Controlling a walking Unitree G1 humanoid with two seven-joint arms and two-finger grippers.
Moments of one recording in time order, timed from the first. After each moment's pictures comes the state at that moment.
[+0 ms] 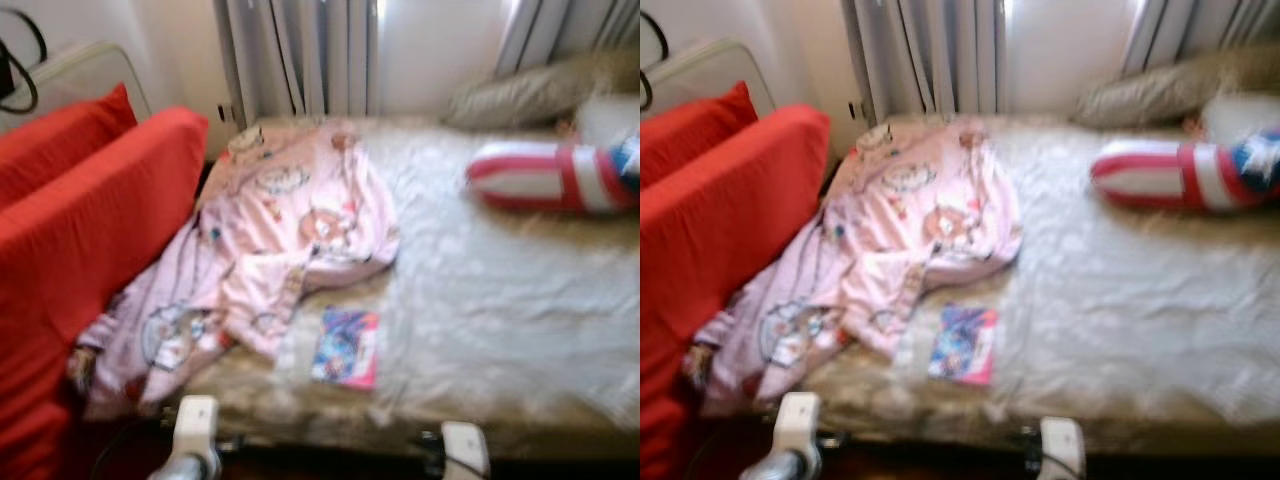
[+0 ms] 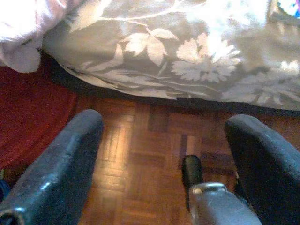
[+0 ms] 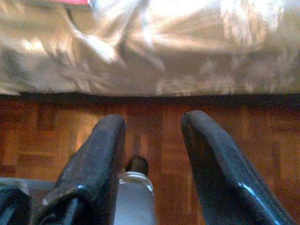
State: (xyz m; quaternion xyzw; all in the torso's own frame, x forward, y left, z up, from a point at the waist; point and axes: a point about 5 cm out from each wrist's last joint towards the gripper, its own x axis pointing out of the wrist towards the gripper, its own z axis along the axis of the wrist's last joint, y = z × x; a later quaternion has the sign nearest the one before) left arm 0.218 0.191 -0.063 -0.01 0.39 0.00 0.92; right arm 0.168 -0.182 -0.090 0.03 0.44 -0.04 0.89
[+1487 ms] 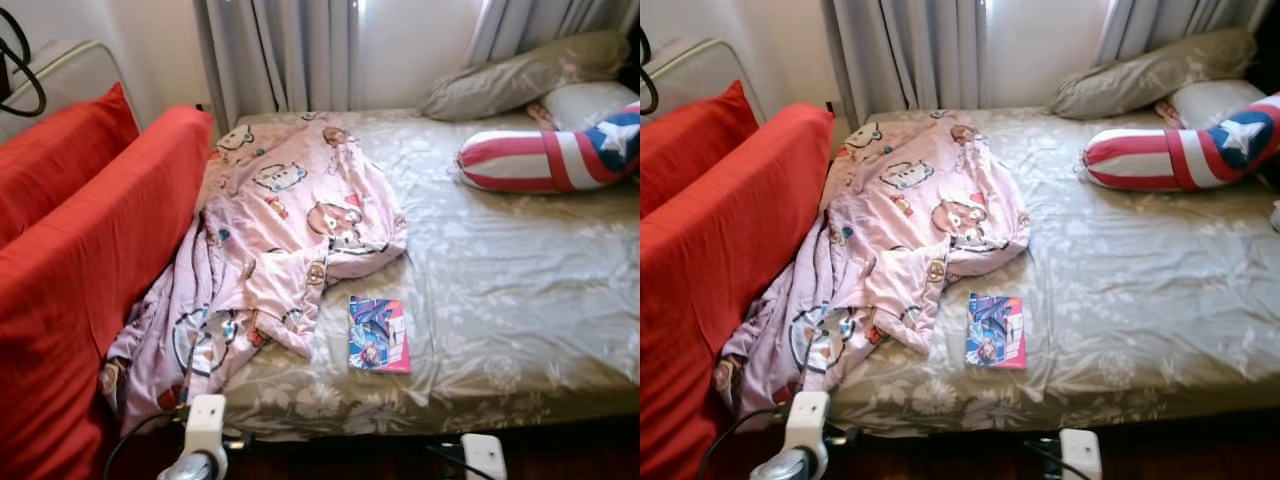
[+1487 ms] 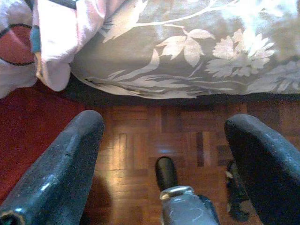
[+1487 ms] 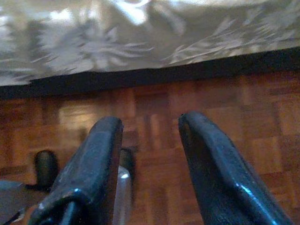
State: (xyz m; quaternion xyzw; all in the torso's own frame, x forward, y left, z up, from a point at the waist) left arm 0.225 0.189 -0.059 0.00 0.38 -0.01 0.93; right arm 0.164 -0.197 -0.089 0.03 0.44 -0.05 0.90
